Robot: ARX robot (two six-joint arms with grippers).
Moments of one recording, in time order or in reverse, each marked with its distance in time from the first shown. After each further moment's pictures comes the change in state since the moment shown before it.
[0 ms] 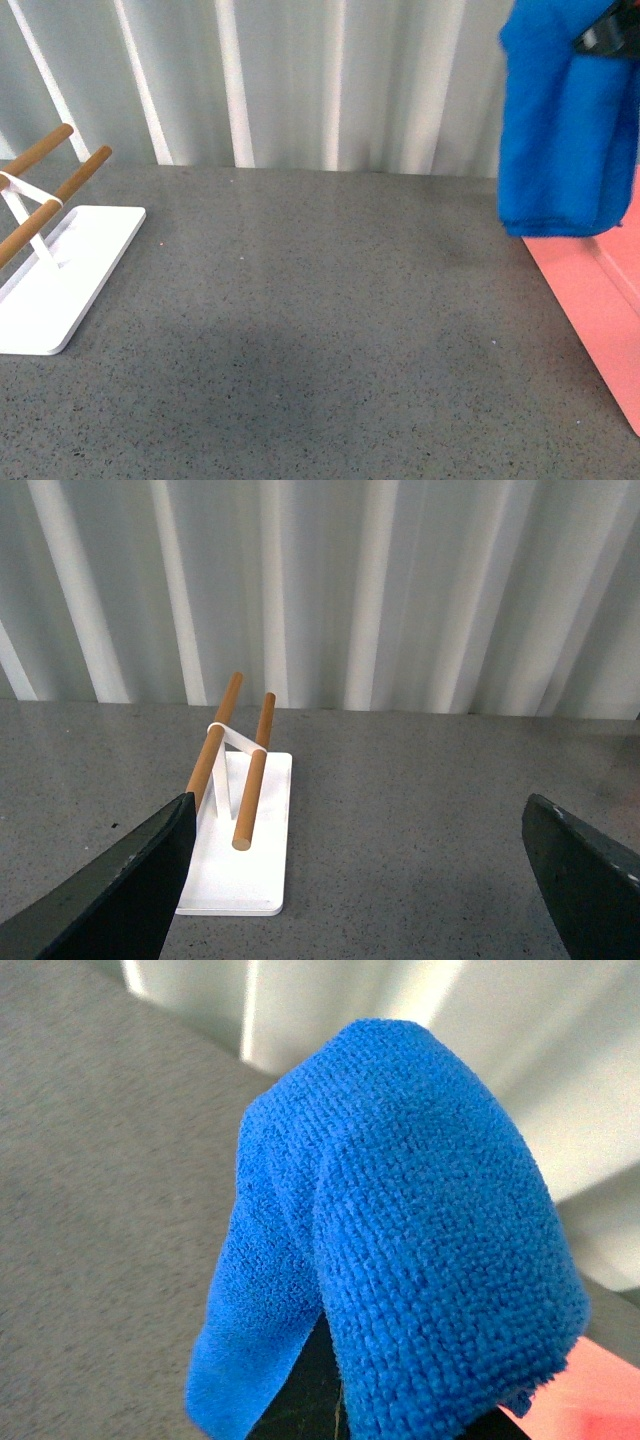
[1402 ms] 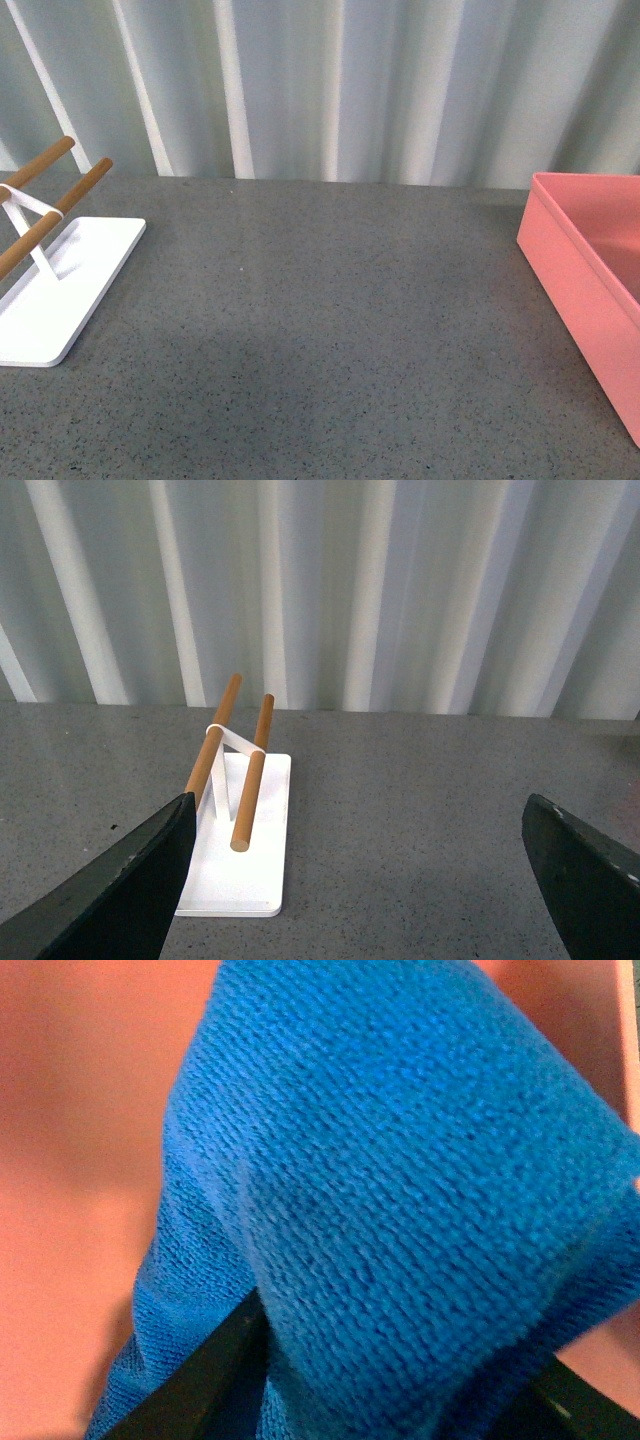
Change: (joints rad) left arm 0.000 0.000 0.000 0.000 0.000 0.000; right arm -0.379 0.308 0.010 -0.189 0.217 0.192
